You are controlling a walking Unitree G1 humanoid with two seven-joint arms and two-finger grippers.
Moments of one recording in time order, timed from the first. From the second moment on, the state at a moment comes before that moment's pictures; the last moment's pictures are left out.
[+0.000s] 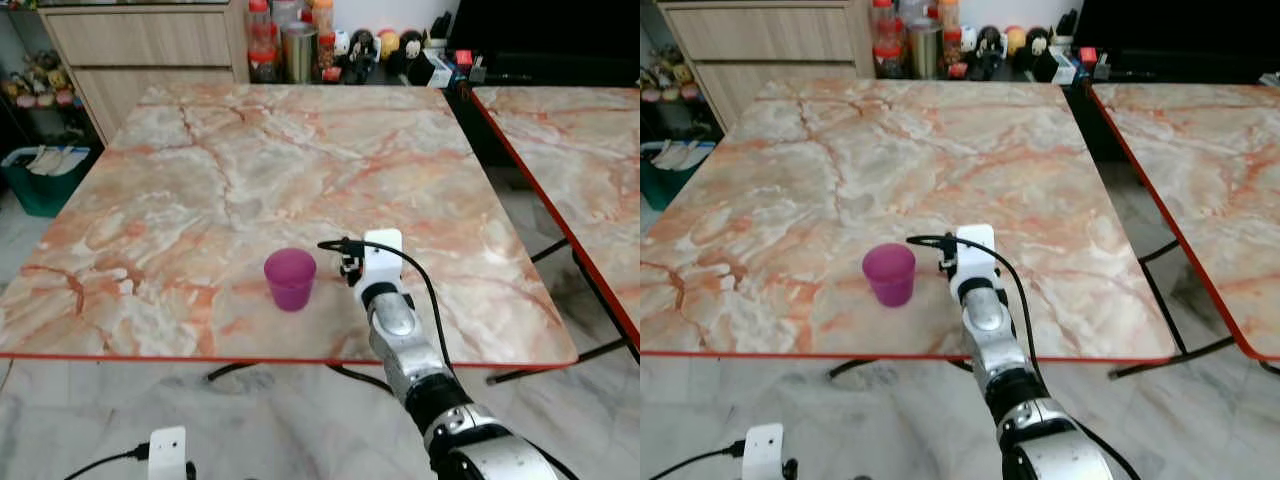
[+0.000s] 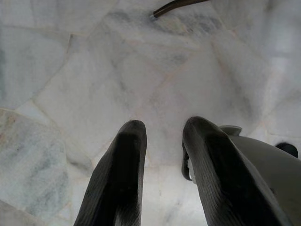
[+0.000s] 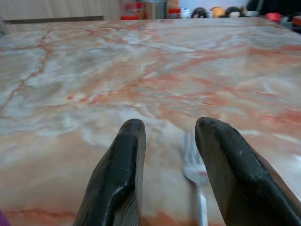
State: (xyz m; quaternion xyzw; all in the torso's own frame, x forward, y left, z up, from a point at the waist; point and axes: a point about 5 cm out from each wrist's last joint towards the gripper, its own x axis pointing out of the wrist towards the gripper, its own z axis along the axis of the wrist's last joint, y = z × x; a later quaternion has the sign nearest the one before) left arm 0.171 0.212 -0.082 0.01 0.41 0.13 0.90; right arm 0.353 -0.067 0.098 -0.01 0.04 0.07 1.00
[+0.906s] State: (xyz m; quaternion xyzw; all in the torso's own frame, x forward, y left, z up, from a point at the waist) left arm 0.169 0.212 -0.083 0.01 0.41 0.13 0.90; right arm 0.357 -0.064 0.089 0.01 0.12 0.06 0.99
